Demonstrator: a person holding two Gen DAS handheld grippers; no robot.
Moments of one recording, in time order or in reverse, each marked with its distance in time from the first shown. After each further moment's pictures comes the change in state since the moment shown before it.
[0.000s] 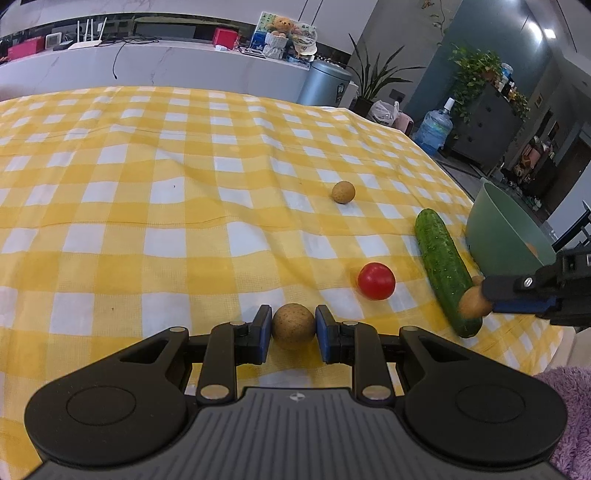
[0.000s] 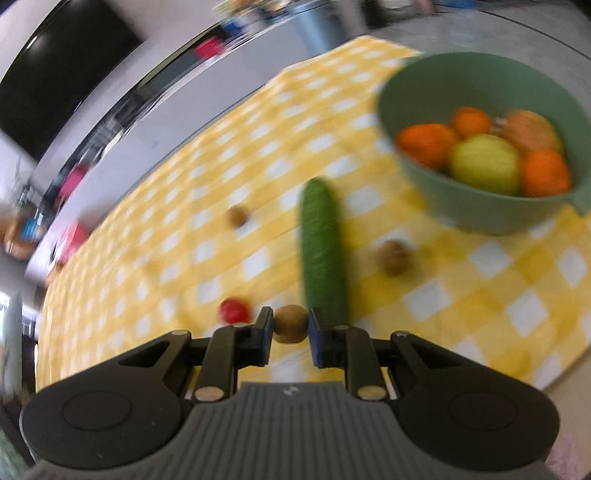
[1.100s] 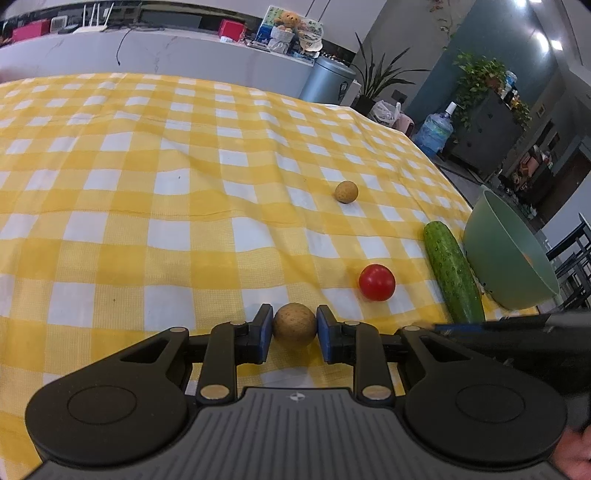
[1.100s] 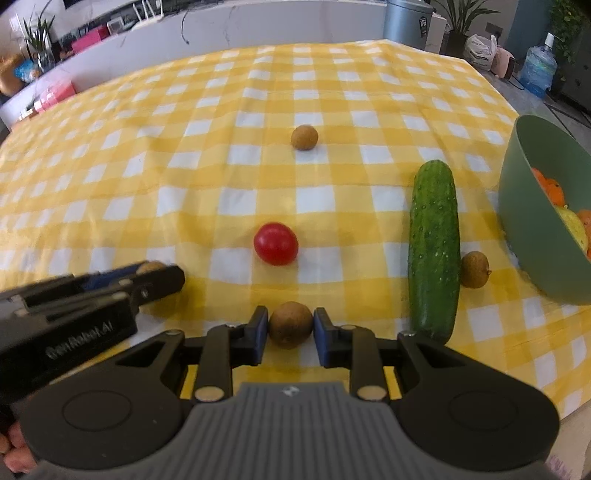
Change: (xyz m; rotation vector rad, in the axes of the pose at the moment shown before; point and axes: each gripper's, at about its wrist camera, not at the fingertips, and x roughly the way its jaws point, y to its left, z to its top) left arm -0.003 0.008 0.002 -0.044 0.016 -0.022; right arm 0.060 0.079 -0.039 -0.431 0.099 -0.210
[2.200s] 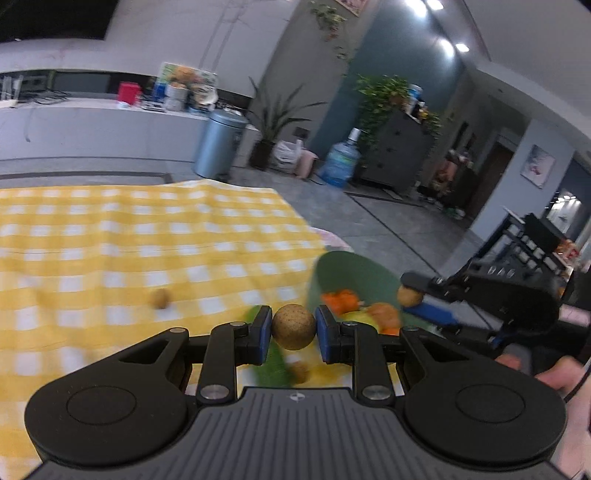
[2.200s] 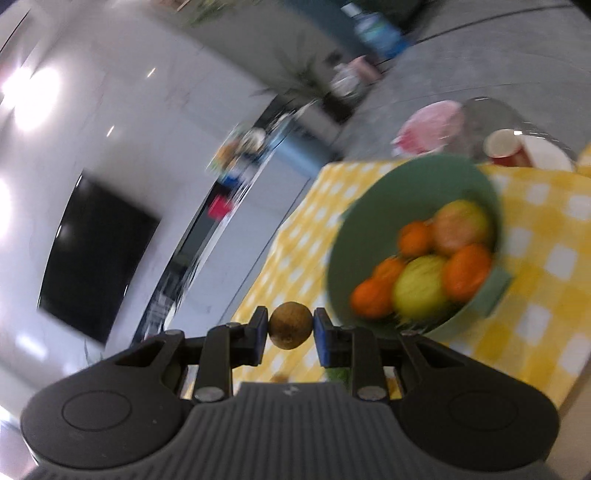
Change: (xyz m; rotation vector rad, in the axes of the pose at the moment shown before) left arm -0.023 -0.154 0.060 0.168 -0.128 -0.244; right arm -0.110 -0.215 -0.035 0.915 -0.544 0.345
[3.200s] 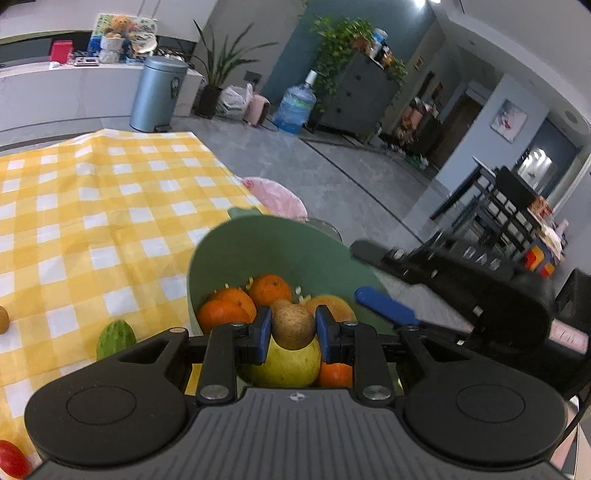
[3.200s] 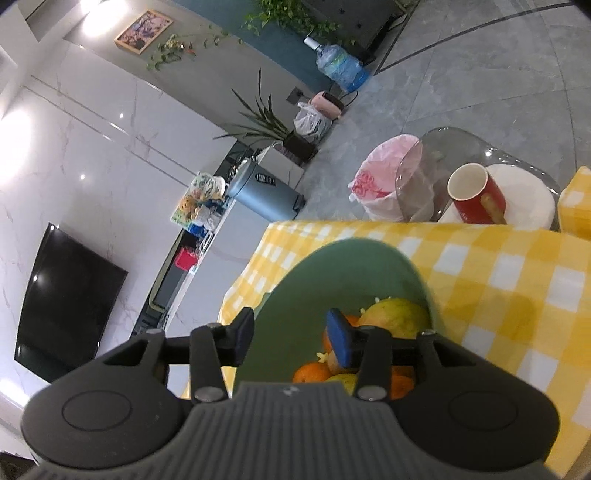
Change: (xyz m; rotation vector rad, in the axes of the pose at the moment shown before) left arm 0.145 -0.058 0.000 0.055 0.180 -0.123; right arm 0.036 -0.068 0.060 0.051 -0.123 -0.057
